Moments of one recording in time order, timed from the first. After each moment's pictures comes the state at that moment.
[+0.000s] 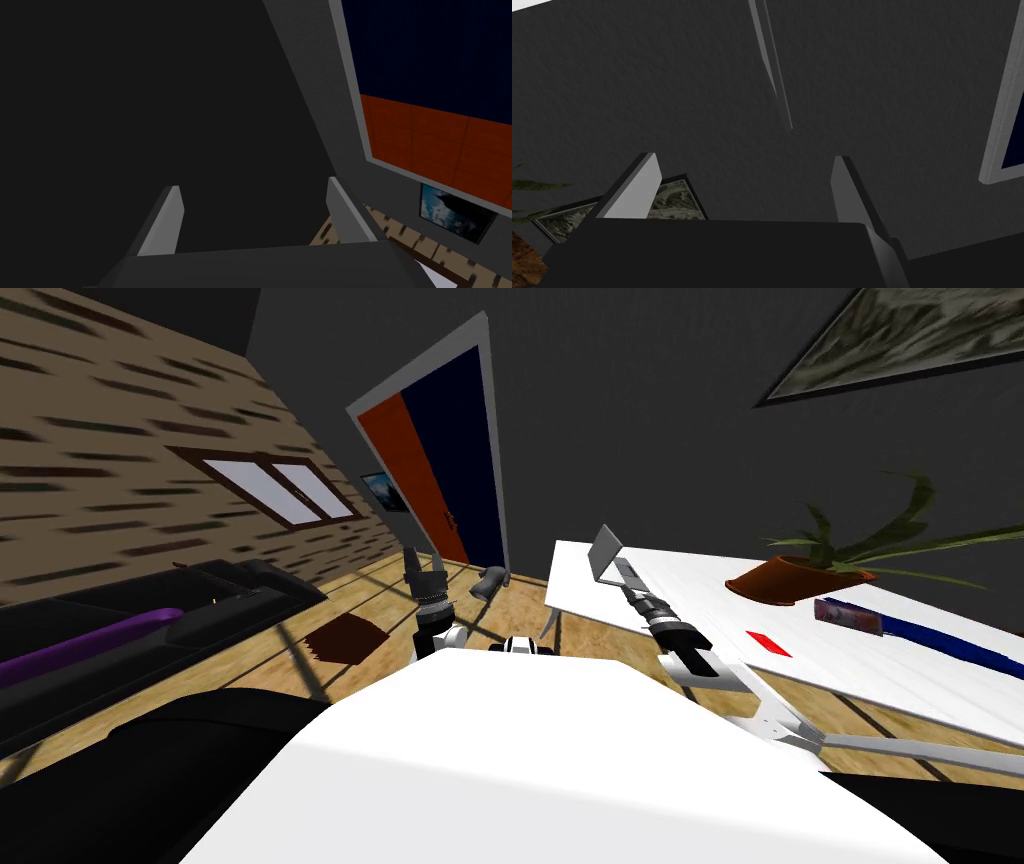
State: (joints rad) left arm 0.47 -0.03 -0.03 -2.29 0.07 -0.63 -0.15; right arm 0.49 -0.60 -0.28 -1.85 0.31 -0.06 0.32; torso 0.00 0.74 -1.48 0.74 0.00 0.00
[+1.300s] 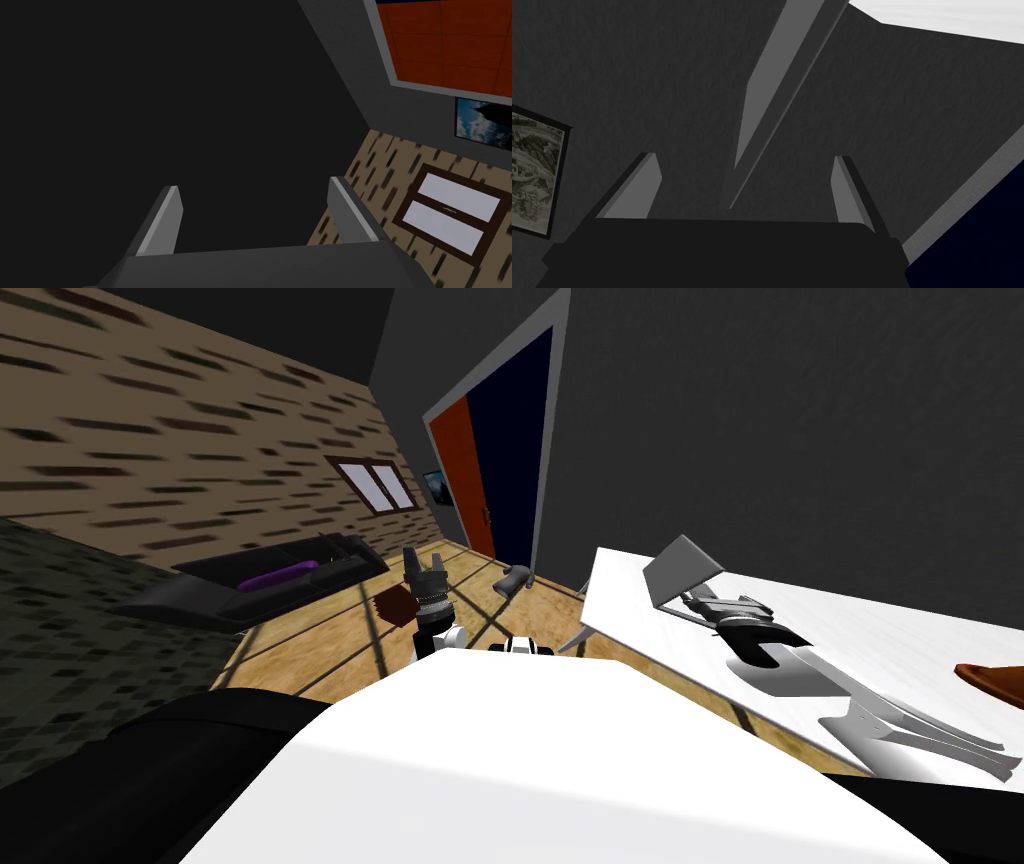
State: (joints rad) left arm 0.47 -0.03 -0.03 -2.29 0.07 -0.63 -0.15; right arm 0.45 -0.90 -0.39 -1.55 0.48 0.18 0.53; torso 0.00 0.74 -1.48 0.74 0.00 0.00
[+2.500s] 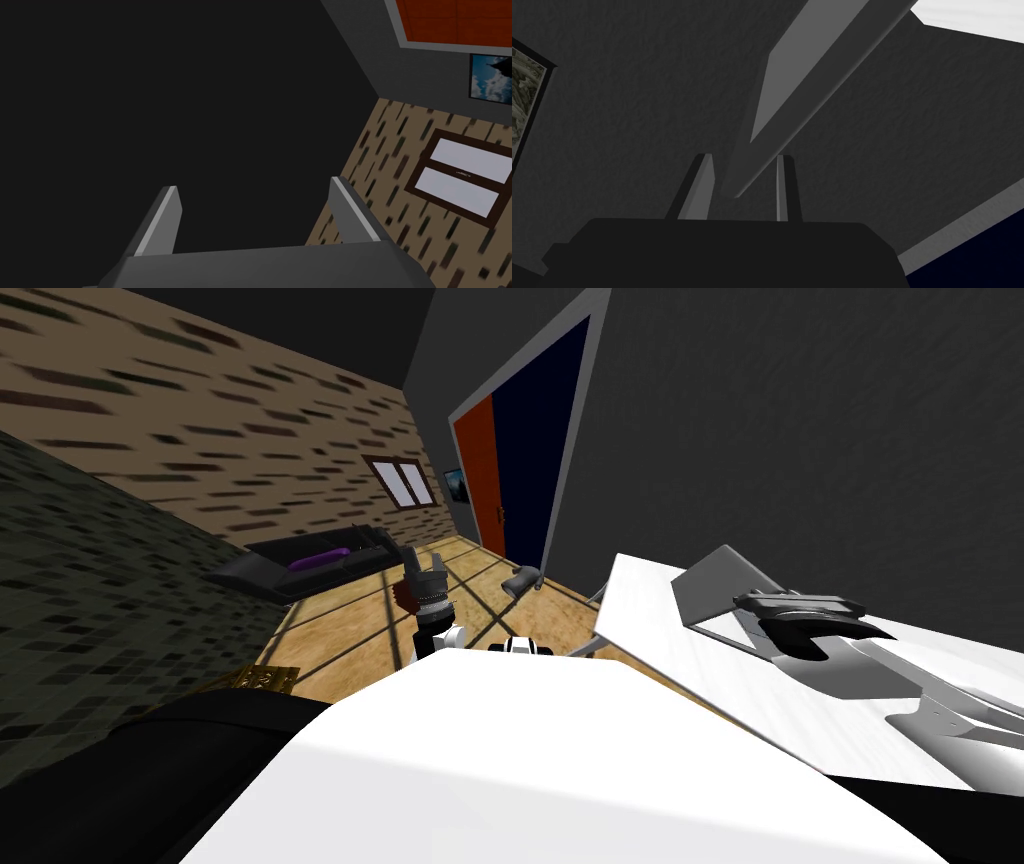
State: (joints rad) left arm 0.47 -0.03 -0.03 -2.29 0.07 -0.63 -0.15; right arm 0.42 -1.04 -0.43 -1.39 0.50 0.25 0.58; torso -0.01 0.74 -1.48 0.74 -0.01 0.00
